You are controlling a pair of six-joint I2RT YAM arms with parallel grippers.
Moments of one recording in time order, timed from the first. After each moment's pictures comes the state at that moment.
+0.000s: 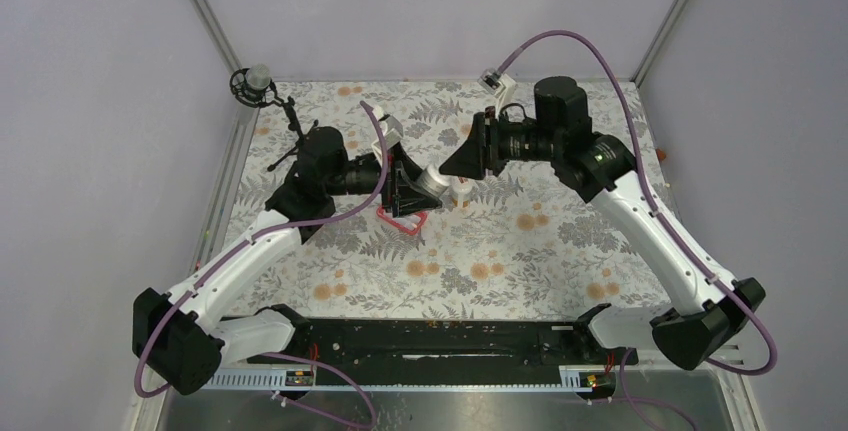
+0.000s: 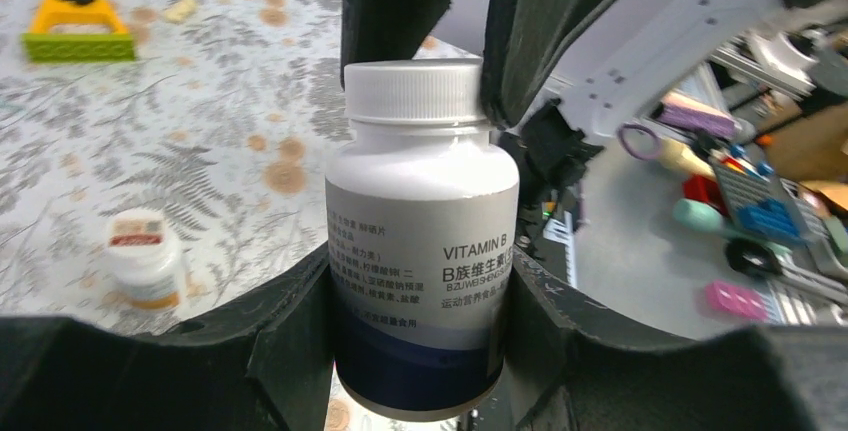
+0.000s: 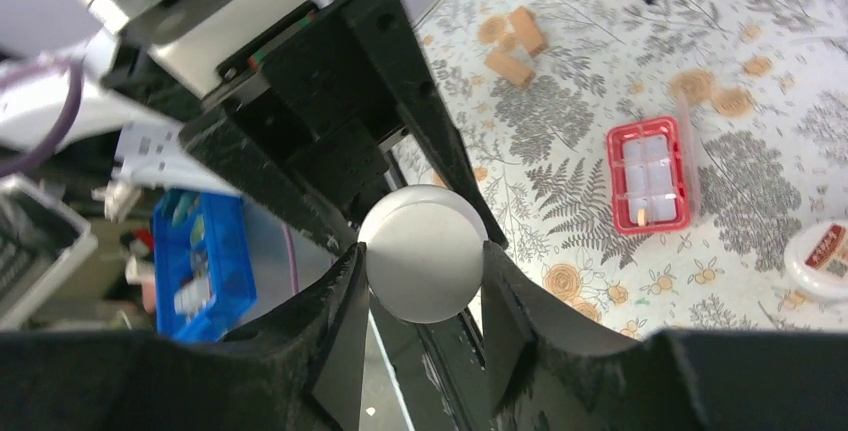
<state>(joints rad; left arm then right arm) -0.56 1.13 0.94 0.08 0.87 -0.26 0.57 1.31 1.44 -0.53 -0.67 0.43</state>
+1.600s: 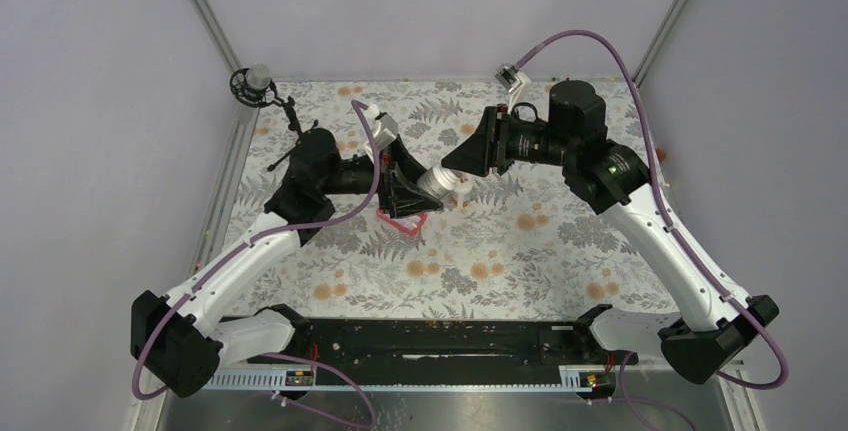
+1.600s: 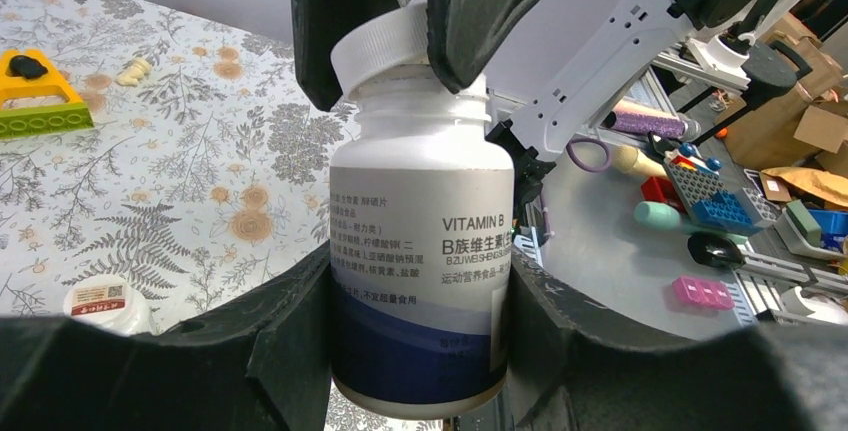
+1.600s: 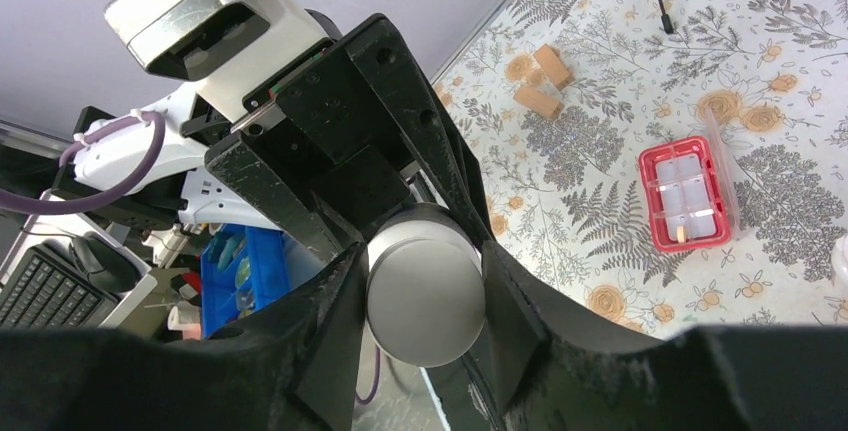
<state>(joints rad) -0.57 1.12 0.94 0.23 0.98 -0.35 0.57 1.22 1.41 -0.45 -0.65 0.56</state>
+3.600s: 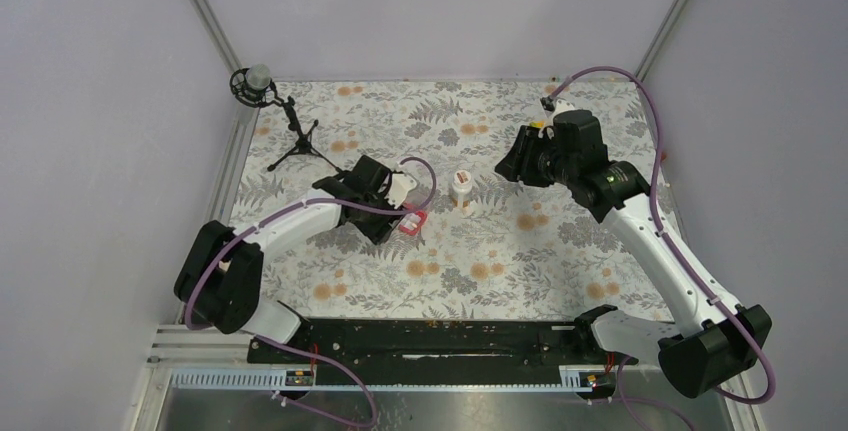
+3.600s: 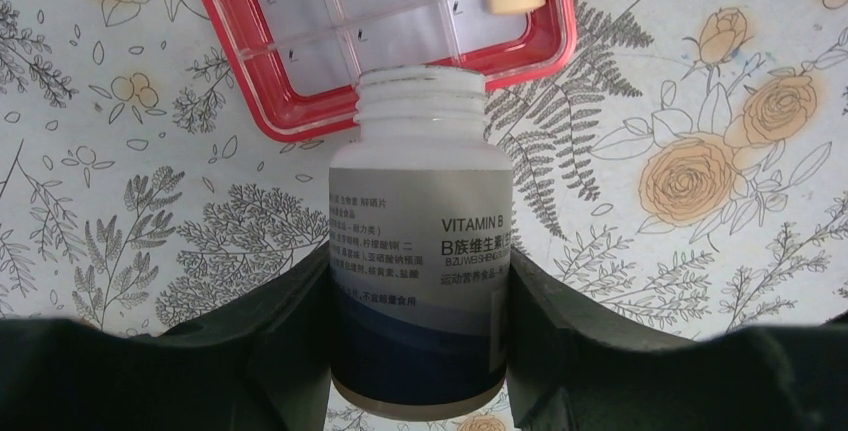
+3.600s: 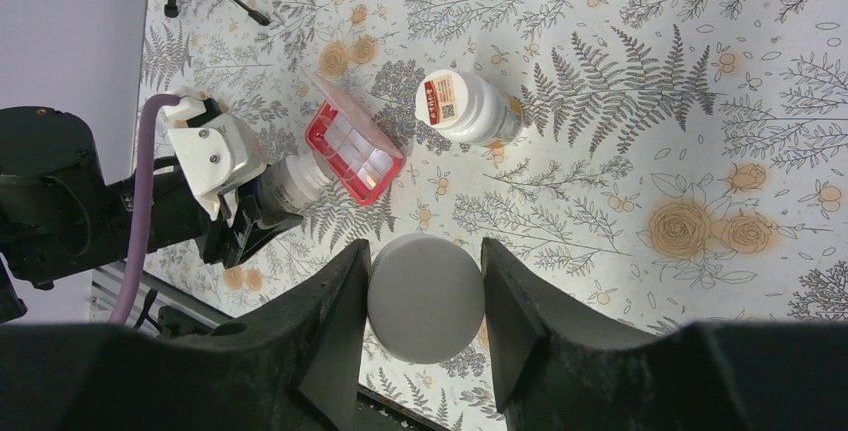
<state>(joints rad) -0.57 1.45 0.90 -0.56 0.10 0.23 0.41 1.16 1.16 -0.62 -0.14 0.52</state>
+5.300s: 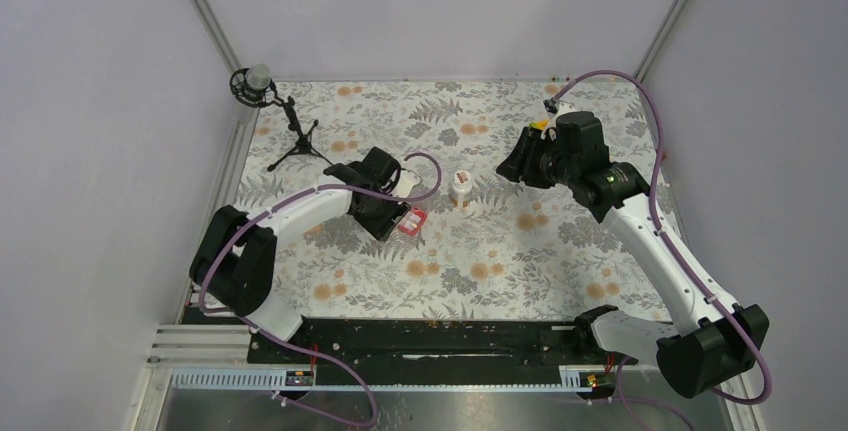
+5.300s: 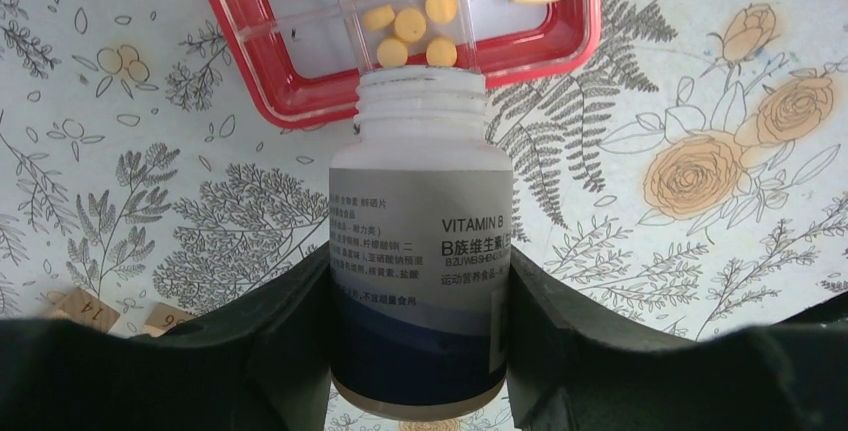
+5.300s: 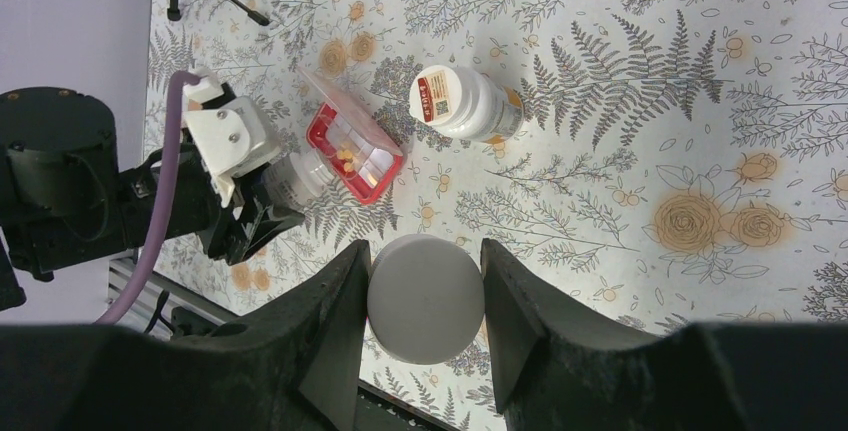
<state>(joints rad) -0.58 1.59 1.05 -0.71 0.06 0.18 0.38 1.16 1.13 -0.61 -0.18 0.54</state>
